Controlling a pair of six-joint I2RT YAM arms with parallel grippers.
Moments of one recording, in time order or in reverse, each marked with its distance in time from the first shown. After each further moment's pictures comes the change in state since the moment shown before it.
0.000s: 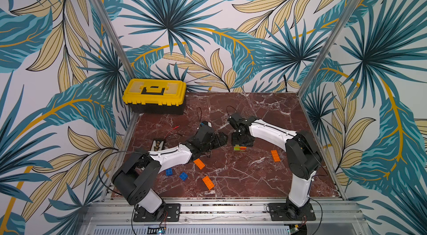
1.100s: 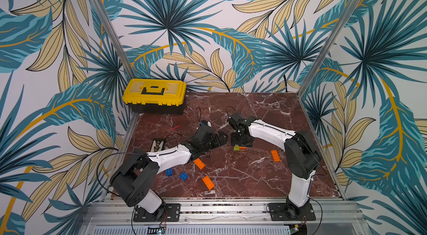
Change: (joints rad) left arm 0.000 -0.018 -0.001 -0.004 -0.007 0.000; right arm 0.001 0.011 0.000 0.006 -0.006 0.006
